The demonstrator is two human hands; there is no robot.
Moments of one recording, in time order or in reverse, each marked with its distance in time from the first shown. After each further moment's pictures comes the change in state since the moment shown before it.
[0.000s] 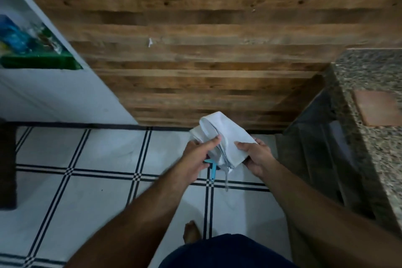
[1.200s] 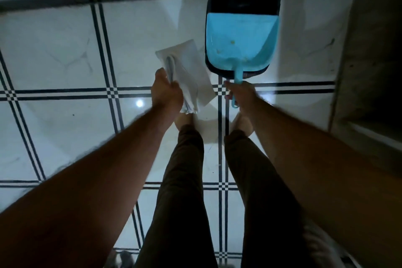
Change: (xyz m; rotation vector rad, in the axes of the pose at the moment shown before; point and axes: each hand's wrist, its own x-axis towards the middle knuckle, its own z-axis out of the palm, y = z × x) left_hand 0.414 -0.238 -0.164 0.687 0.488 -0.188; right_hand 0.455 0.340 0.004 -0.502 0.149 0.377
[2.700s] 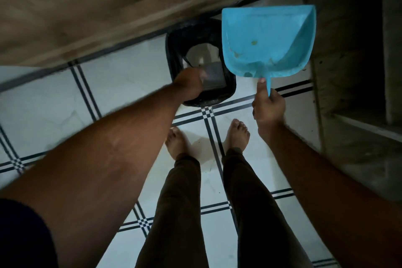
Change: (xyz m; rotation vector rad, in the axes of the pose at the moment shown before) left_hand 0.074 0.144 0.125 0.647 -0.568 0.599; right_hand -0.058 -0.047 -0.119 0.394 0.429 -0.228
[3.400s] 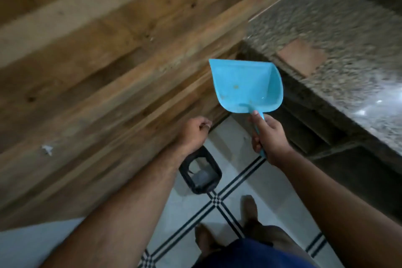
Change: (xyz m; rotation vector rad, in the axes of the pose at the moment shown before) left_hand -0.338 0.279 -0.245 -0.080 0.259 0.551; right_hand -0.343 -0.295 -0.207 0.348 -0.098 -0.371
